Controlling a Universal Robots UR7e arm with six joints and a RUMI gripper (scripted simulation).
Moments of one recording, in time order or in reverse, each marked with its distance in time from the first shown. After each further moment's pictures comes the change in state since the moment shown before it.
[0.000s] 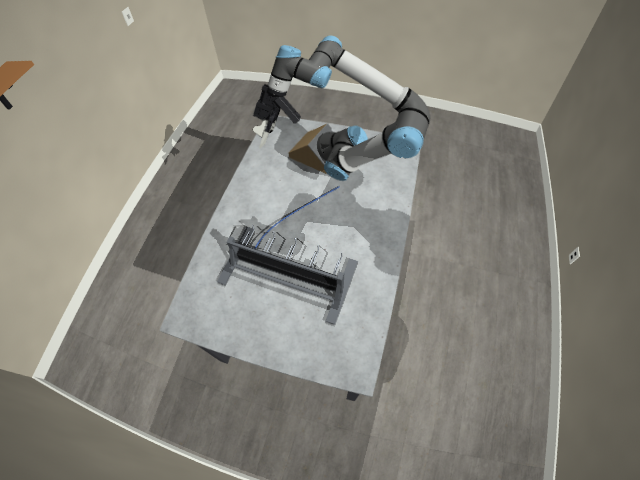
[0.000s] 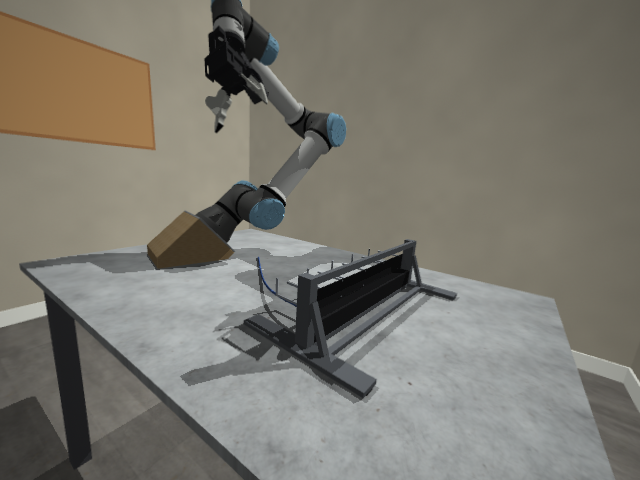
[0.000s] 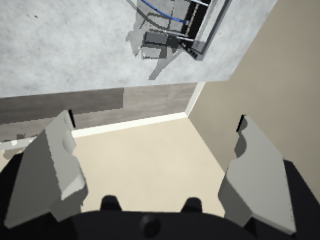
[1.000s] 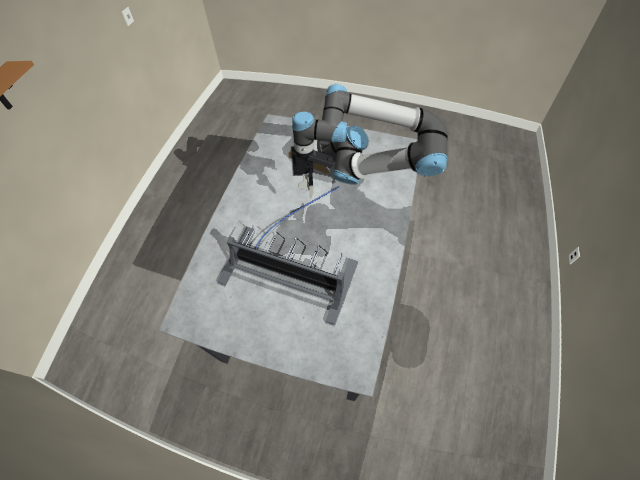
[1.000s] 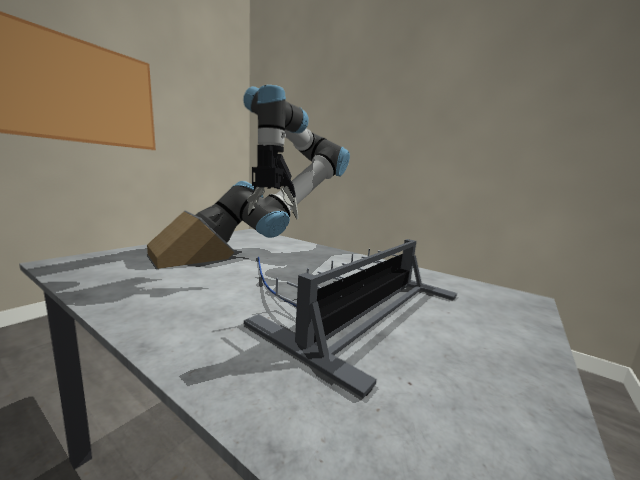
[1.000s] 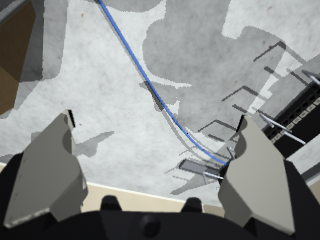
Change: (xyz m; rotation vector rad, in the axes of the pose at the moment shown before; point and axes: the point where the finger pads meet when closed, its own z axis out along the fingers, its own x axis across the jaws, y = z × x) arm -0.100 -0.223 0.163 0.352 -0.335 -0.224
